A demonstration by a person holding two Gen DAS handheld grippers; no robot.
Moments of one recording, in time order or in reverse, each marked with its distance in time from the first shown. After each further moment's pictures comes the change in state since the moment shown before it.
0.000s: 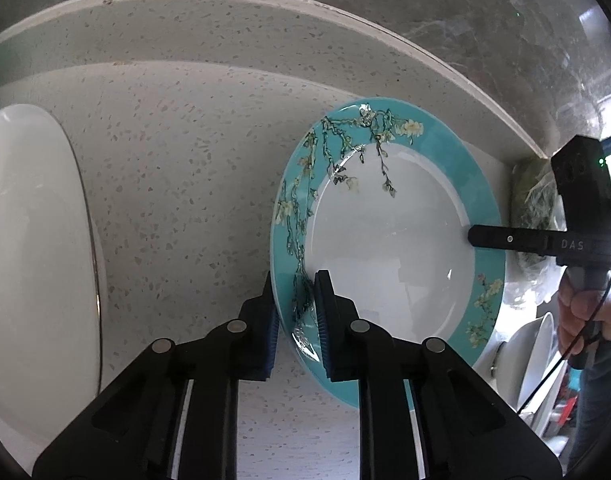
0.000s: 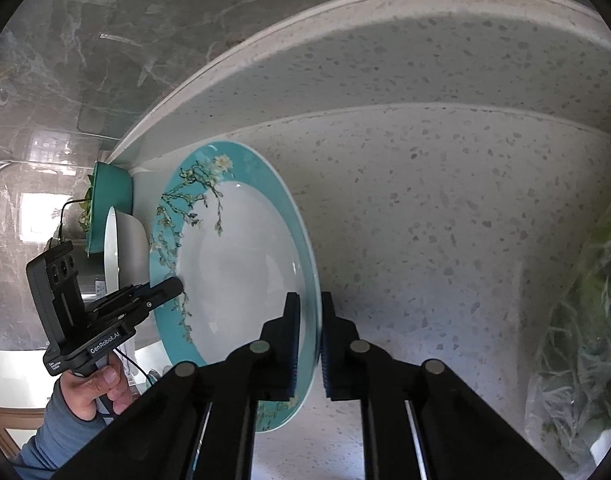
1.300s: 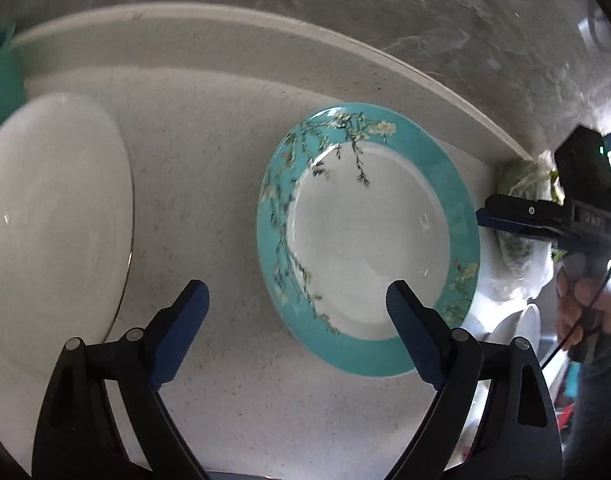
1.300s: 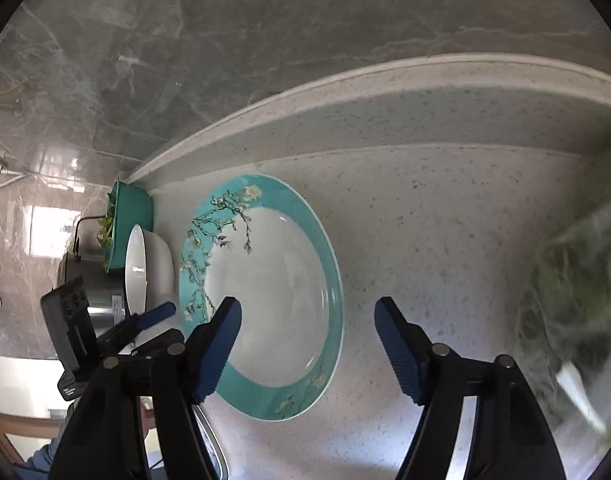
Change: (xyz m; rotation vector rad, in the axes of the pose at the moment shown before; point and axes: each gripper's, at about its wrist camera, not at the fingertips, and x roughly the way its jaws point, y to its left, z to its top) left arm -0.037 -0.027 -0.025 -0.021 -0.036 0.033; right arm -0.030 0.014 -0.004 0.001 -0.084 0.035
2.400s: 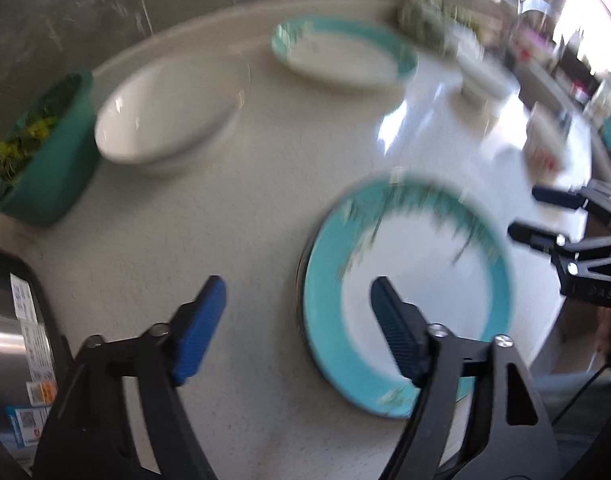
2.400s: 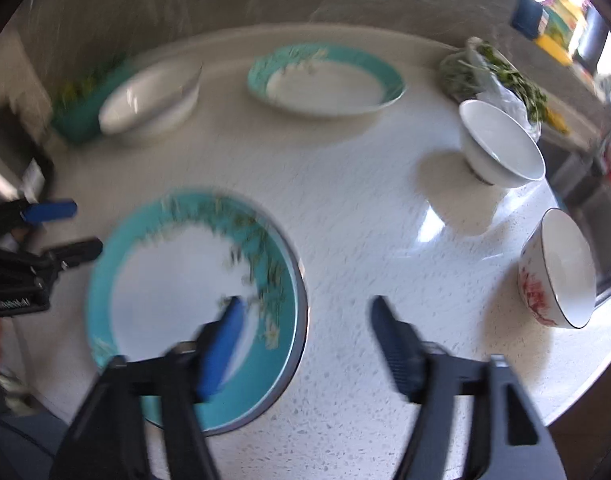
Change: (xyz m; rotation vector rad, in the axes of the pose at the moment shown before) left arm -0.130 0.112 -0.202 0.611 -0.077 0.035; right arm 0.074 0.213 -0.331 0.003 -0.385 -0.615
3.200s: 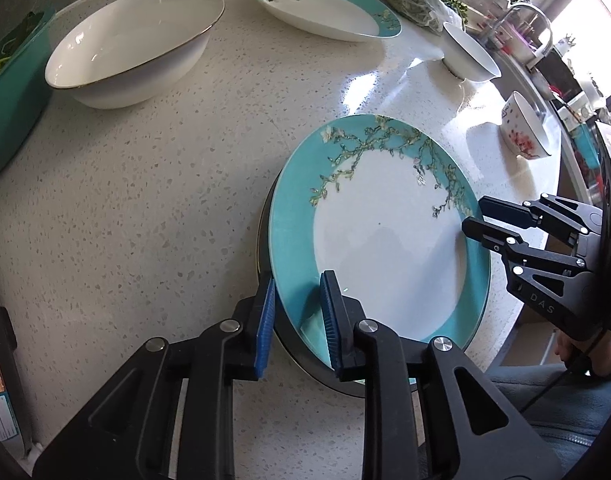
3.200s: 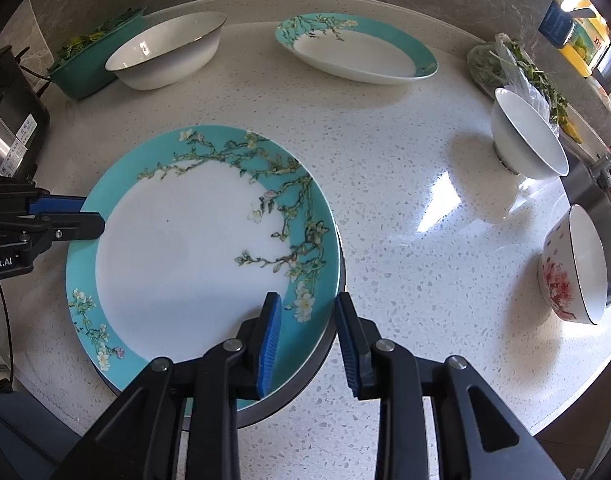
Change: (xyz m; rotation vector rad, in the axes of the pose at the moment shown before) left arm 0.039 0.007 -0.025 -0.029 0.164 -0.157; right arm 0.037 0.040 -0.025 -0.112 0.095 -0.092
